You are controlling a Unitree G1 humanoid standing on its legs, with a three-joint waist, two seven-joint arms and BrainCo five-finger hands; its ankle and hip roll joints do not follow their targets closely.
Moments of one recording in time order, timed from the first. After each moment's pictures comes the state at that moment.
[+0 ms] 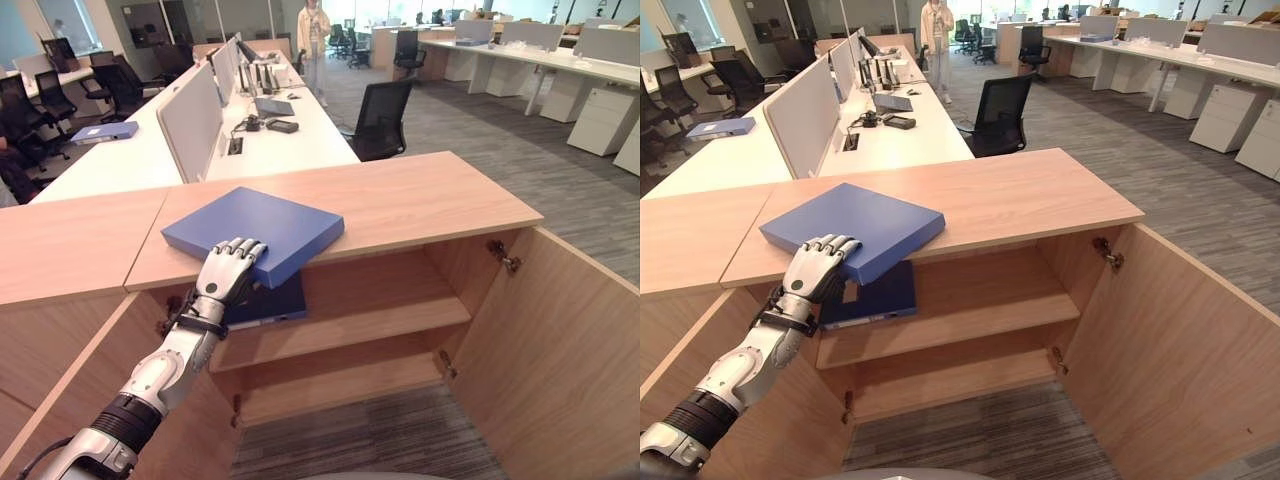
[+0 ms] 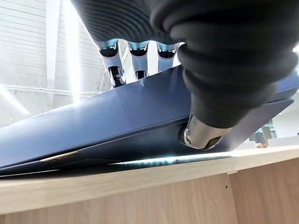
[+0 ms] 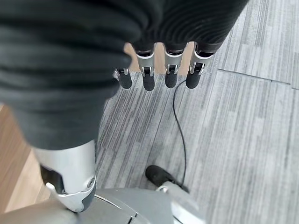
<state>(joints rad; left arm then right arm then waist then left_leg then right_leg) -0.08 0.63 -0.32 0.04 0.82 -0.03 0.46 0.04 -0.27 0.33 1.33 -0.14 0.03 -0.14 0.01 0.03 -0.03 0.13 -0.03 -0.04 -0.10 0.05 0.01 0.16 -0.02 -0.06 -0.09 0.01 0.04</state>
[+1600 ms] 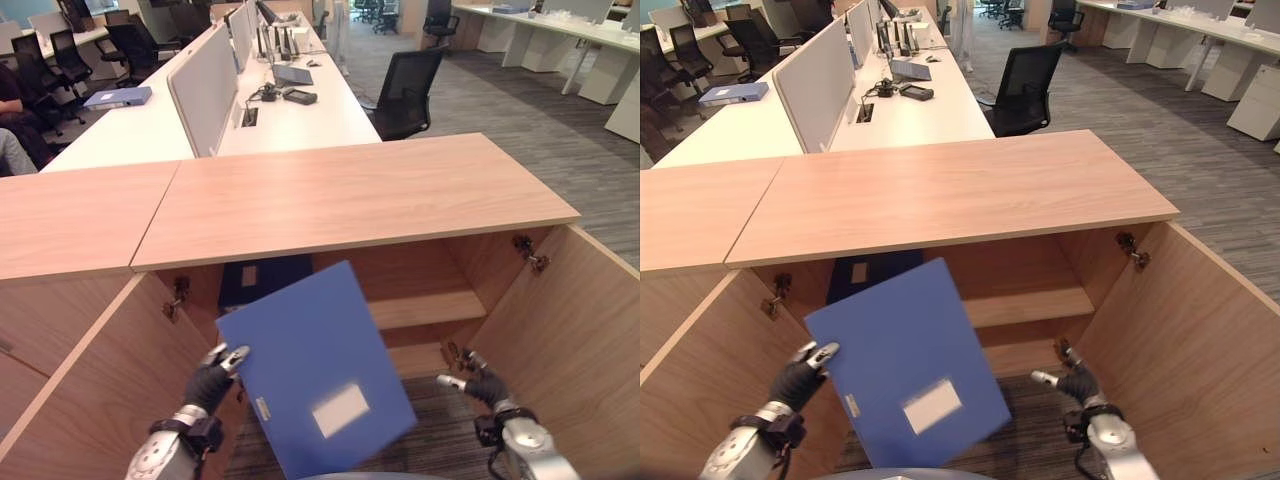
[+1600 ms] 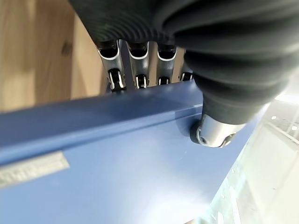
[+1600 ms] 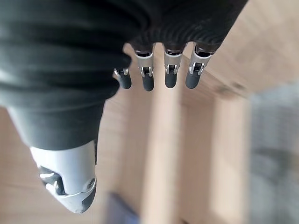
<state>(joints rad) 0.48 0.45 -0.02 -0.13 -0.61 0.00 -0.05 0.24 -0.48 0.03 0.22 0.18 0.00 -0.05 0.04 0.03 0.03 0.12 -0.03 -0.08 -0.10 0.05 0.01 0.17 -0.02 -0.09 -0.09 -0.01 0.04</state>
